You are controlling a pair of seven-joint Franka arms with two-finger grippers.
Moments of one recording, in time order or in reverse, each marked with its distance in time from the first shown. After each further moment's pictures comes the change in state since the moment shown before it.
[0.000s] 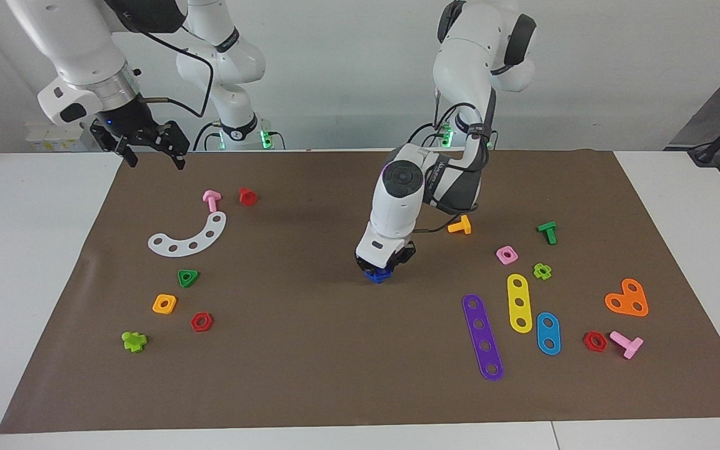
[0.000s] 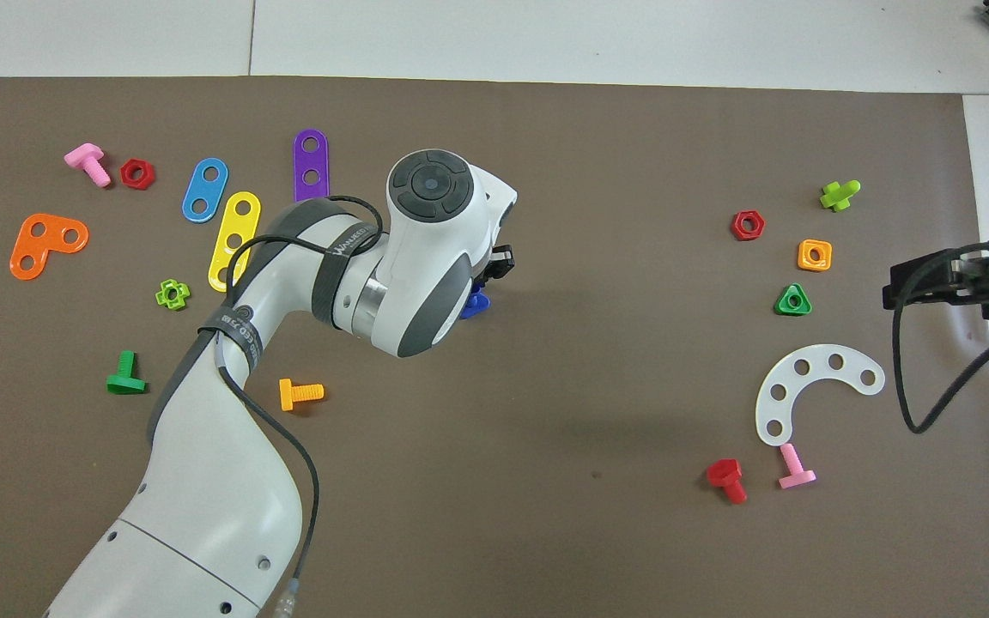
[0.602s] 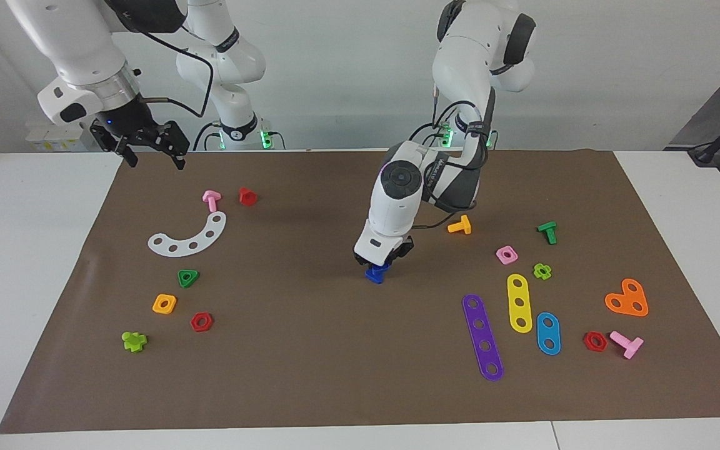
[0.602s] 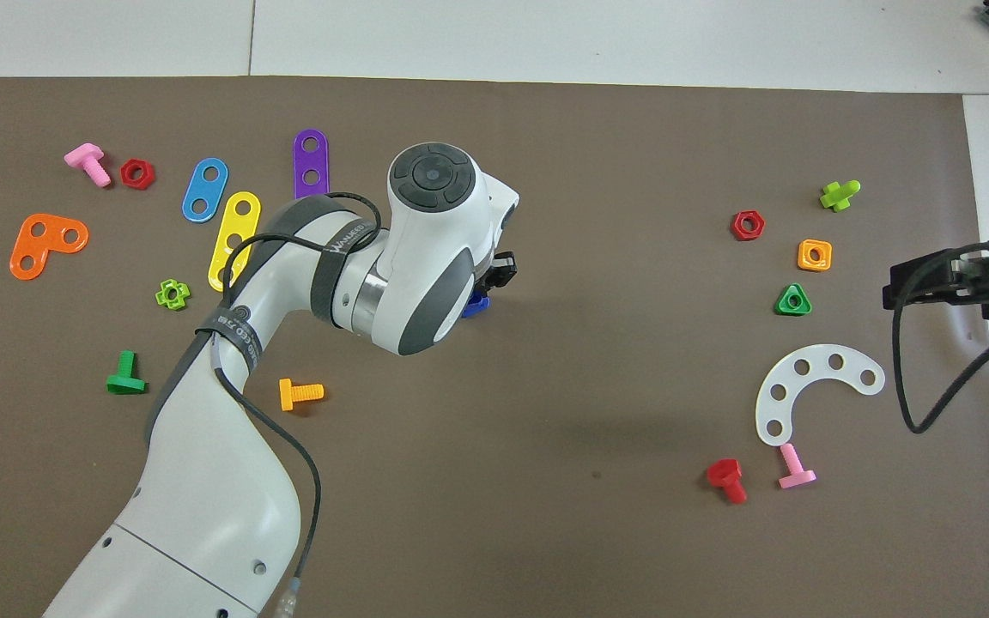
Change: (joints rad) left arm 0.000 -0.001 0.004 0.025 -0.036 -0.072 0.000; right arm 0.000 0.000 0.000 0.000 0.000 0.000 0.000
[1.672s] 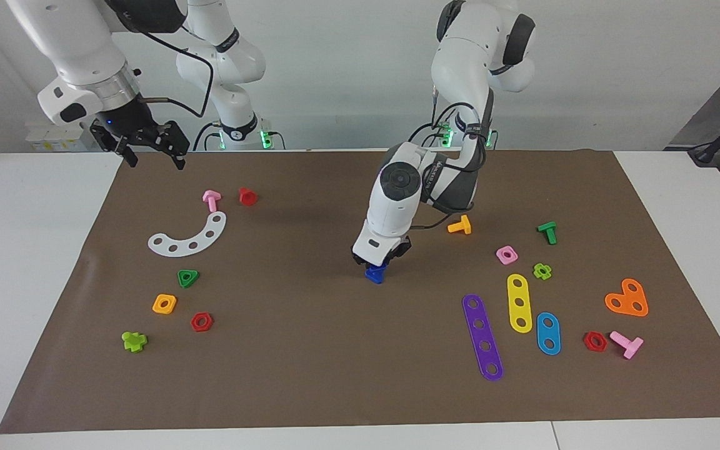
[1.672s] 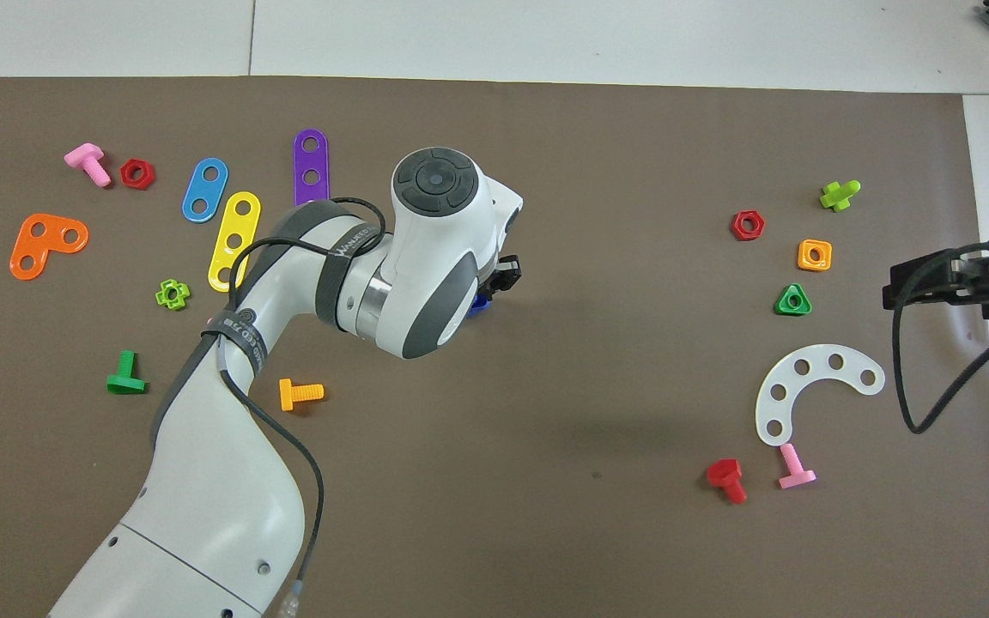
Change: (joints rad) left arm -0.003 0.001 -0.004 -0.048 -0.013 0.068 0.000; right arm 0.000 0.000 0.000 0.000 0.000 0.000 0.000
